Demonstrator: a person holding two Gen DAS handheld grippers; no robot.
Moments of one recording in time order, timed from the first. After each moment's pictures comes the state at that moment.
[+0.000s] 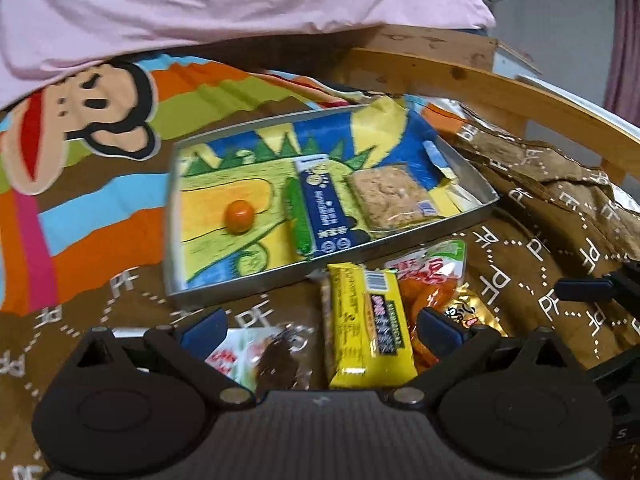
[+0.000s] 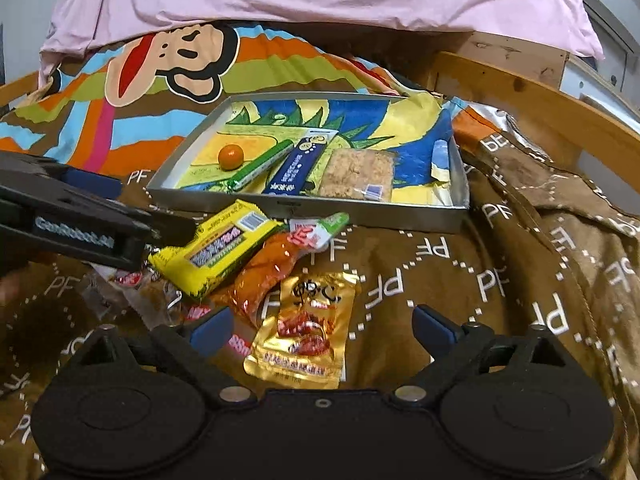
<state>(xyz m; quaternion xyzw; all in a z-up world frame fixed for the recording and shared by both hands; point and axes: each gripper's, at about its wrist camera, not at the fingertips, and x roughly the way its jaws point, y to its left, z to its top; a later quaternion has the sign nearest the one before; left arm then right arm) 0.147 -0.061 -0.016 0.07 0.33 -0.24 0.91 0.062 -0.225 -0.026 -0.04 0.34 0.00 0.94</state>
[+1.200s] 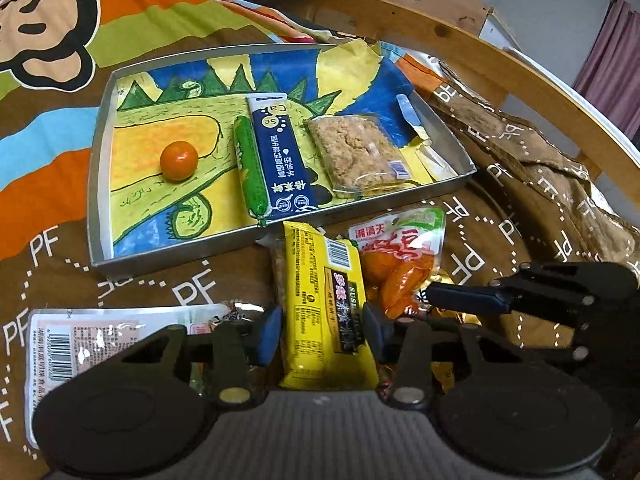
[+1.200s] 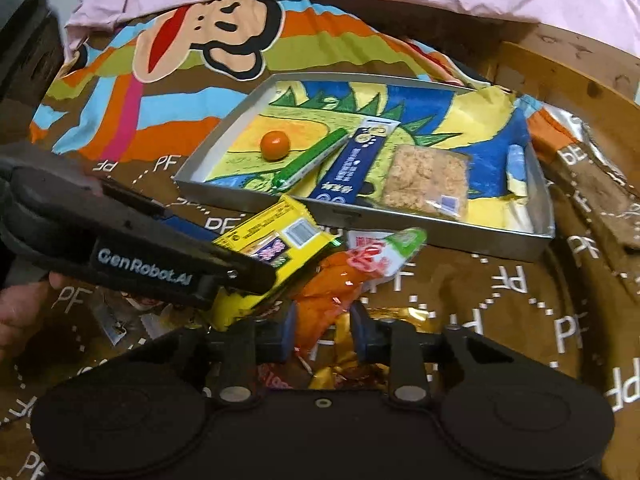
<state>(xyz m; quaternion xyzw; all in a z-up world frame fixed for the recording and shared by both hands) 0.194 -0.066 -0.033 0.03 0.43 -0.32 0.85 0.116 -0.203 -0.036 -0.05 0.38 0.05 0.92</state>
